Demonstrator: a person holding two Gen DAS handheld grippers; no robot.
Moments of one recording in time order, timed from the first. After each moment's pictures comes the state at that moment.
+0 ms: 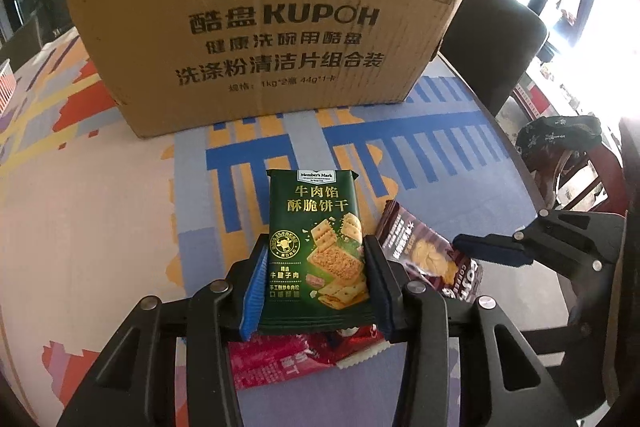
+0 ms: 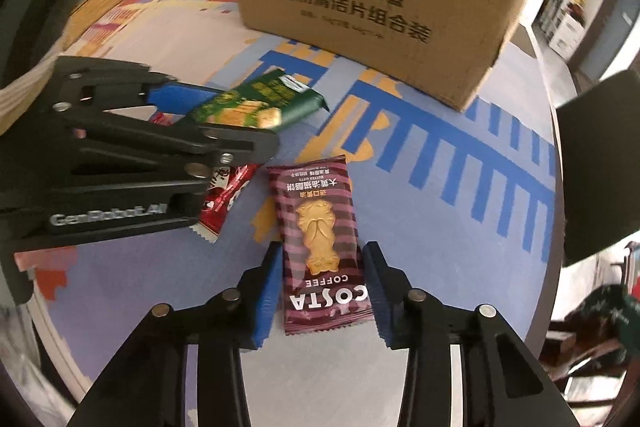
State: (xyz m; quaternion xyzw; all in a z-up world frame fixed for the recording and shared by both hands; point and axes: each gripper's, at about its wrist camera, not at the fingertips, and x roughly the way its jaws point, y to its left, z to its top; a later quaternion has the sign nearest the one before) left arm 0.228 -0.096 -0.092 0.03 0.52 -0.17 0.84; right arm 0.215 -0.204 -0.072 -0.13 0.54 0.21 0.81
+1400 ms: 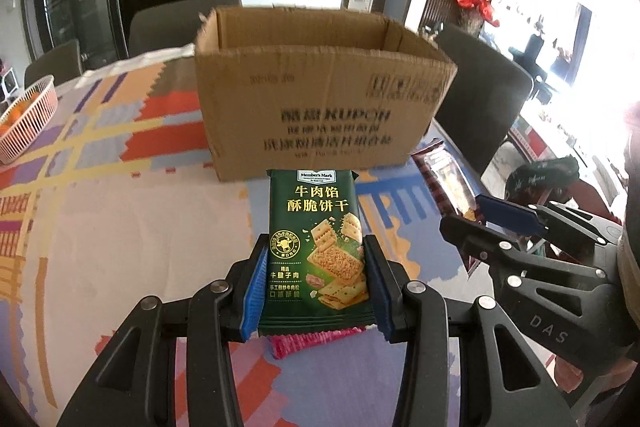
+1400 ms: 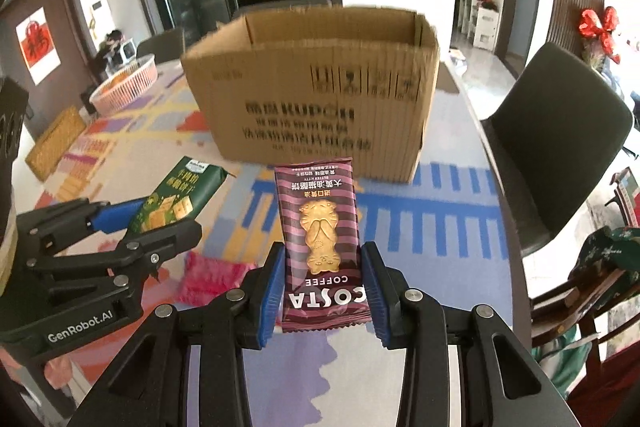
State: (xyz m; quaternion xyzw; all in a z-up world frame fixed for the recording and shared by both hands) left arm 0.191 -0.044 -0.021 0.00 0.43 -0.15 0.89; right arm 0.200 -0.195 0.007 0.00 0.43 0.10 0.90
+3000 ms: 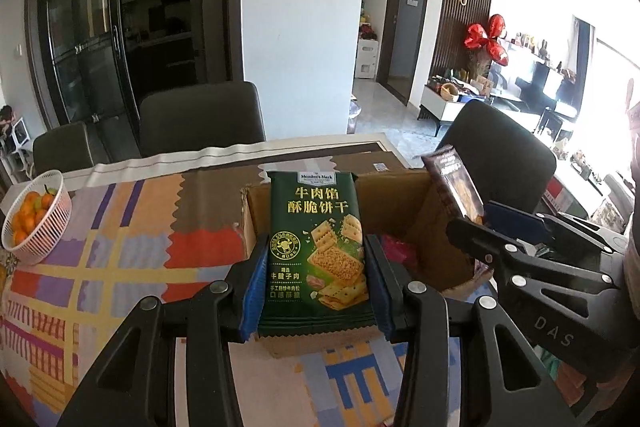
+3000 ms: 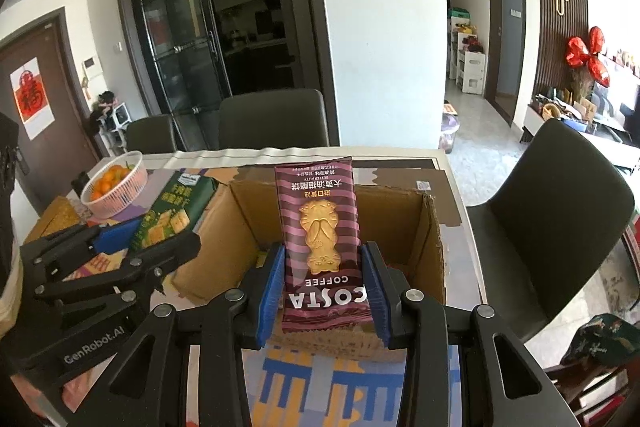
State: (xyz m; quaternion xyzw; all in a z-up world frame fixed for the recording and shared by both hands) left arm 0.326 -0.037 0.077 0.03 0.34 -0.14 0.93; right arm 0.327 -0.178 0.105 0.03 0.35 0.08 0.93
